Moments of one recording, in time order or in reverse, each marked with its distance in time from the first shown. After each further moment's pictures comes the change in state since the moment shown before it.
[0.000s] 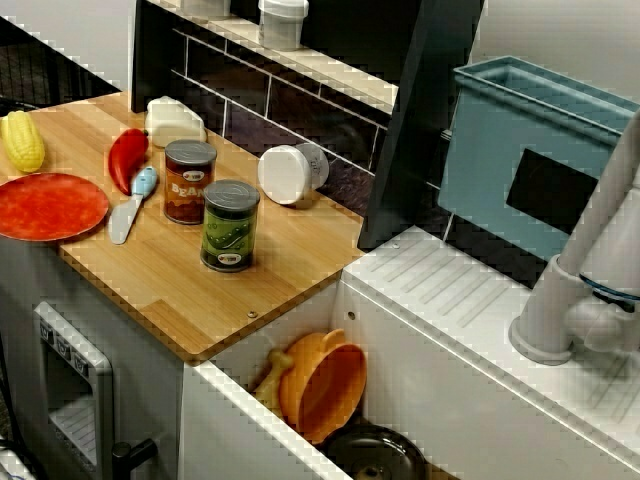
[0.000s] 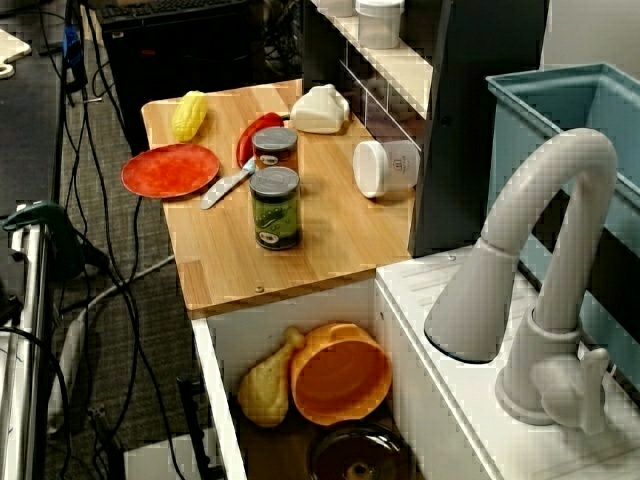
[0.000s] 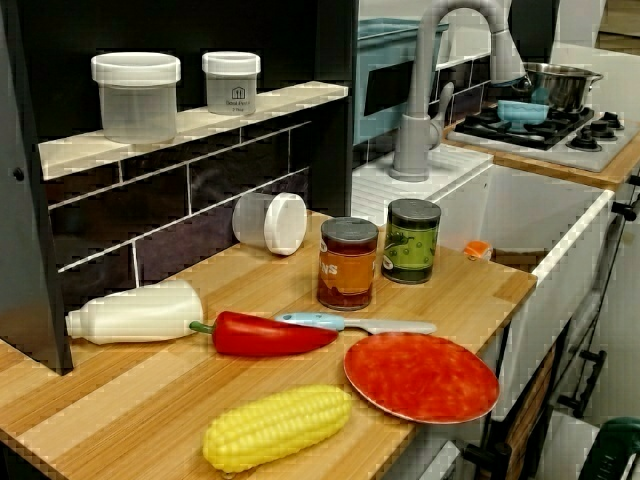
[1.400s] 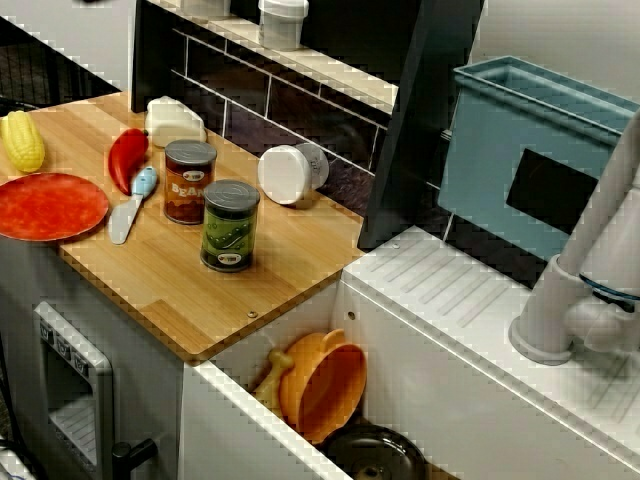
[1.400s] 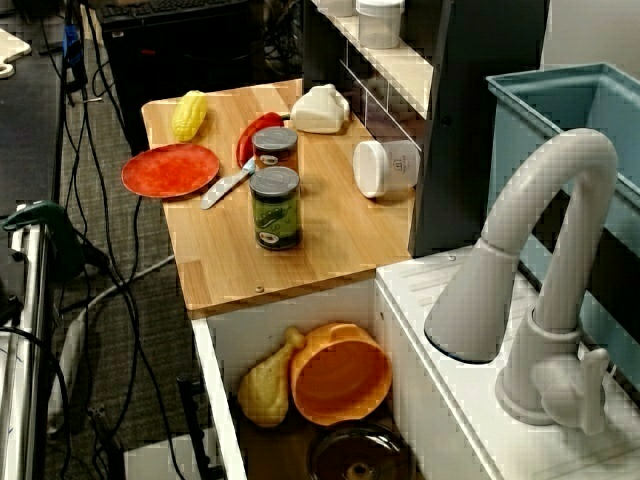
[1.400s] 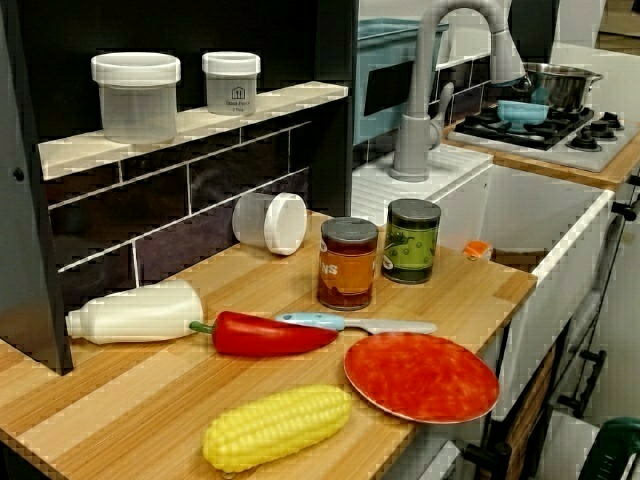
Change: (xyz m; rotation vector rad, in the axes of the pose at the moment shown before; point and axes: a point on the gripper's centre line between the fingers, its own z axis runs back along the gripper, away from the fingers) arm 0.003 0.017 -0.023 0.043 0.016 0.072
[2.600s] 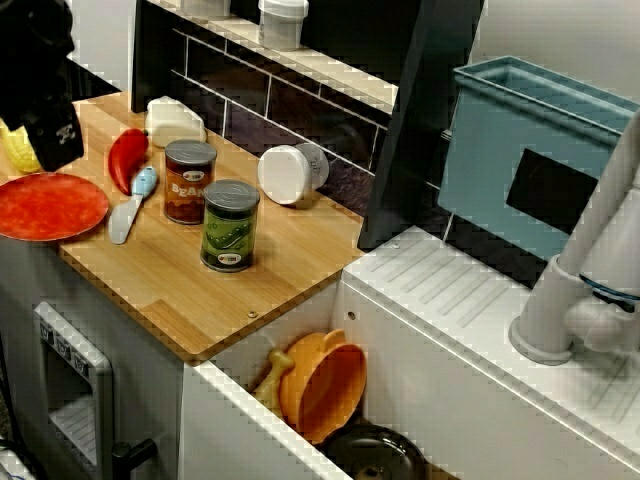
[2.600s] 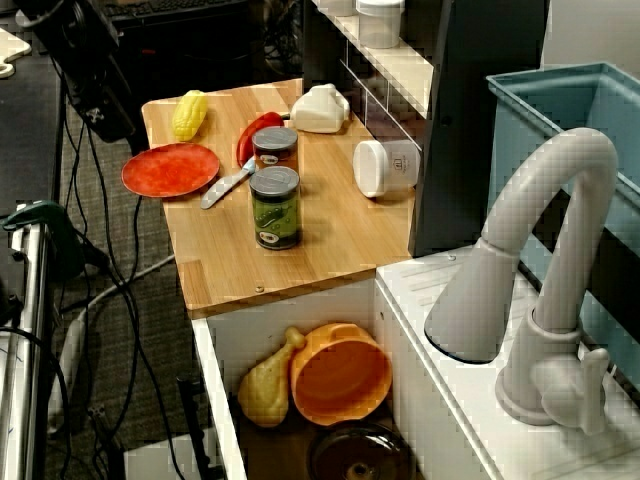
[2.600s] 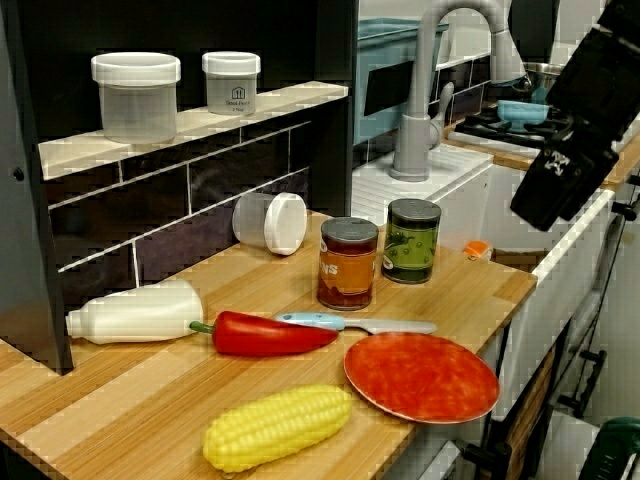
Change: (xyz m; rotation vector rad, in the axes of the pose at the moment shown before) arm 0.003 0.085 -0.118 0.195 -0.180 -0.170
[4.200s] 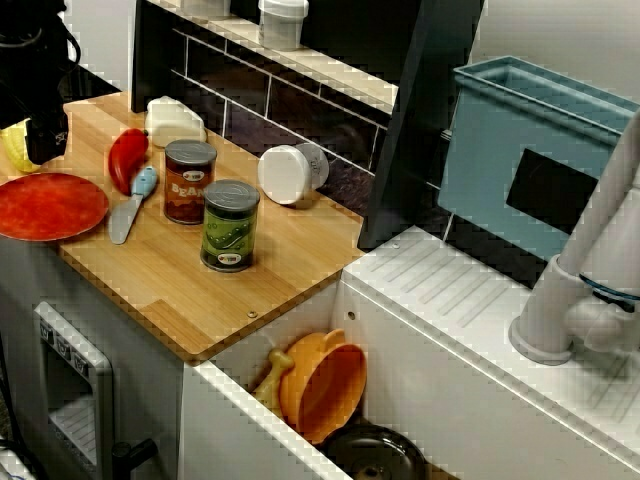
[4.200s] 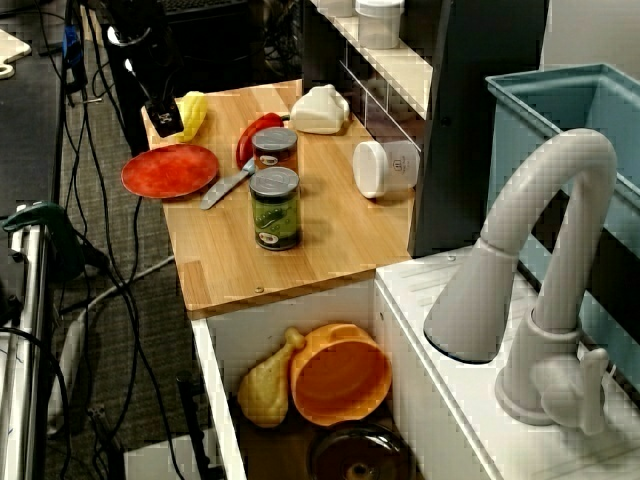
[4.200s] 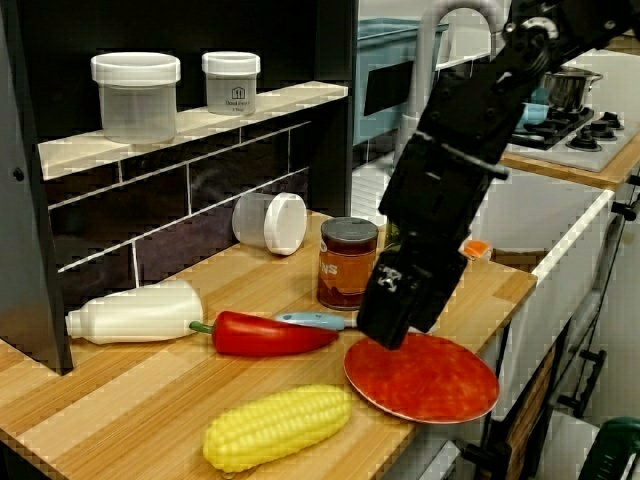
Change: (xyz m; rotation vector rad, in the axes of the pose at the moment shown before) arm 0.015 0.095 -0.081 0.135 0.161 0.060
